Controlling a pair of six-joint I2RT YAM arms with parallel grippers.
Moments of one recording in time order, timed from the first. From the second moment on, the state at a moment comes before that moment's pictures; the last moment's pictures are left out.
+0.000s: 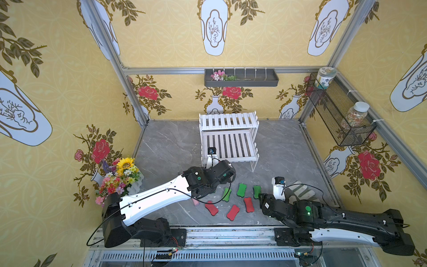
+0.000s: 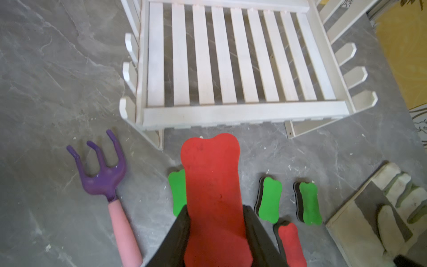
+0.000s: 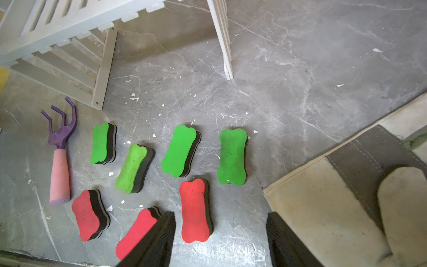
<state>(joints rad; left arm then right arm) -1.14 1.32 1.17 -0.90 -0.57 -0.97 1.31 0.75 0.58 -0.92 0.64 1.25</state>
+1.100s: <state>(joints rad) -0.93 1.31 0.70 -0.59 -0.33 -1.12 1.32 0.77 0.62 -0.96 0.66 1.26</state>
